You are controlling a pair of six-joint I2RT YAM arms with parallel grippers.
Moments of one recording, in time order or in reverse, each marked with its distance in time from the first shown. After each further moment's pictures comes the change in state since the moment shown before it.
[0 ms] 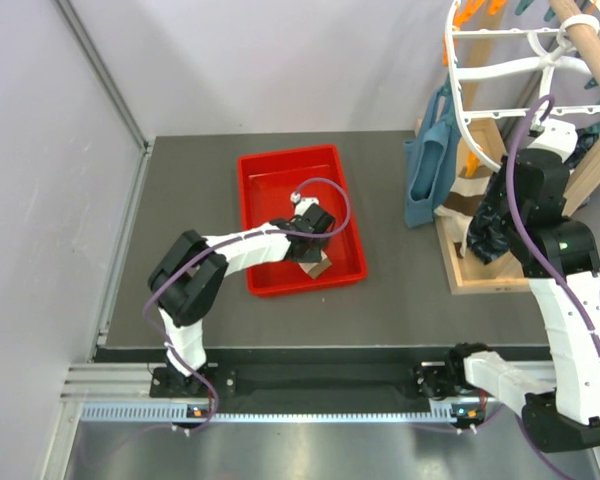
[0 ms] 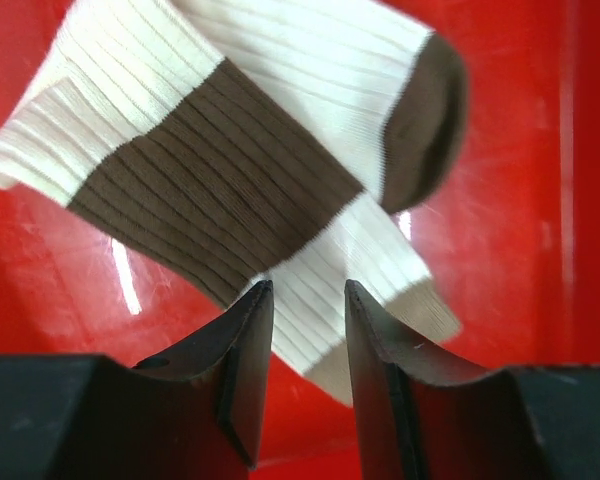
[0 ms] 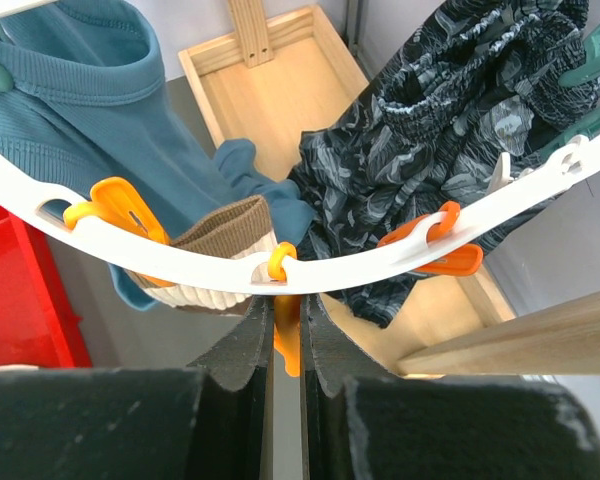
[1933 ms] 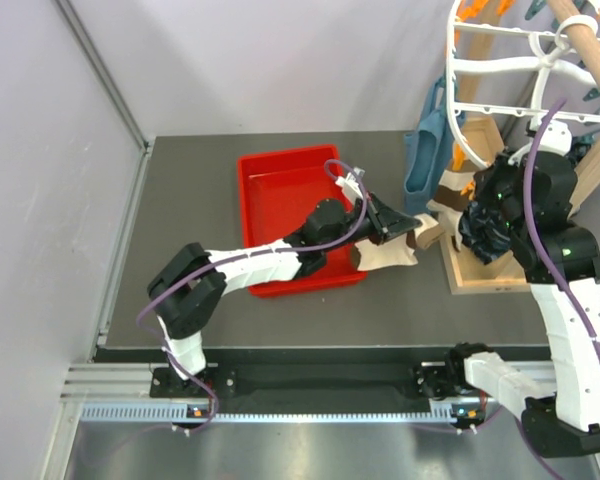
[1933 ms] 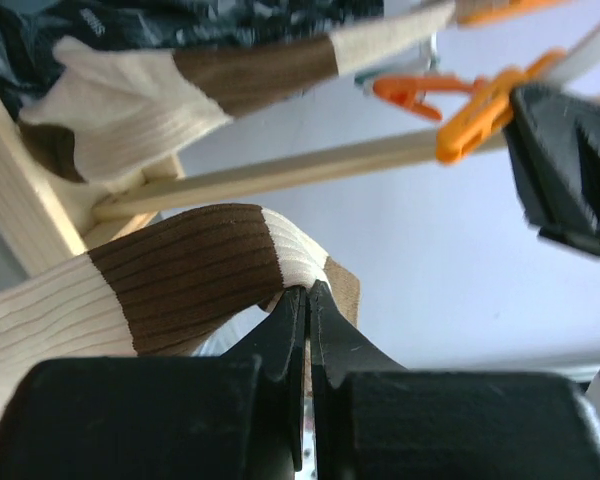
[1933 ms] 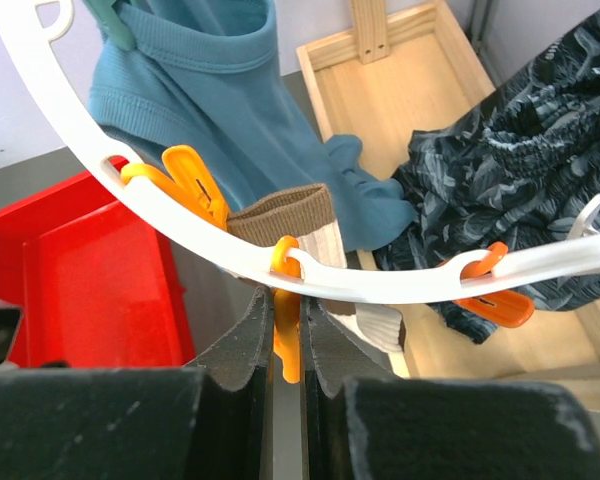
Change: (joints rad) left arm -0.171 -0.048 -0.032 1.089 0.550 -0.654; right arm -0.007 -0.027 -0.017 0.050 -0.238 0.071
